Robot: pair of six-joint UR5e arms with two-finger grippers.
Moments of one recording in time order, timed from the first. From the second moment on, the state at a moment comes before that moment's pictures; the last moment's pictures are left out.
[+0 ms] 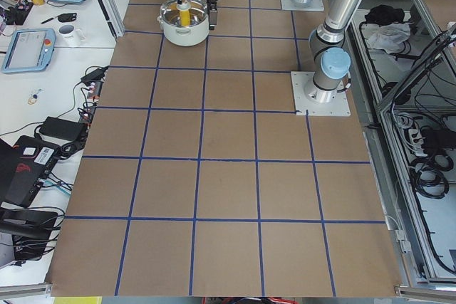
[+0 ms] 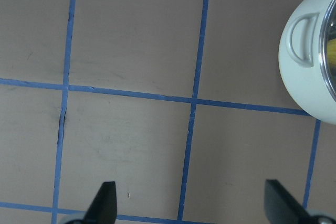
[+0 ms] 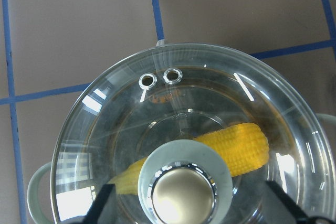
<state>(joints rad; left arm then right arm) -1.50 -1.54 -1.65 -1.42 1.56 -0.06 1.88 -1.09 1.37 -2.12 -1.60 0.47</state>
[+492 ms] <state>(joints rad) -1.50 -1.55 -1.65 -1.42 1.56 -0.06 1.82 -1.30 1.43 -1.94 -1.60 0.39</state>
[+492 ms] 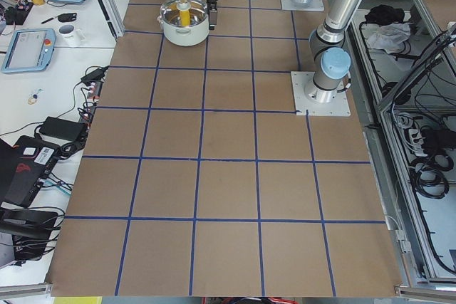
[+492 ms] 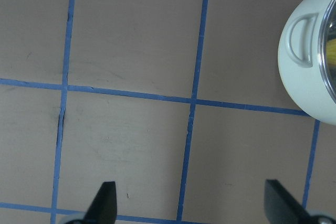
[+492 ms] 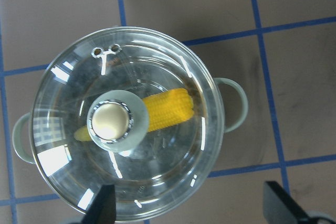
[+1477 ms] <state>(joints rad) -1.50 -1.55 -1.65 -1.42 1.56 -0.06 1.74 -1.57 1.54 -1.67 -1.60 0.28</state>
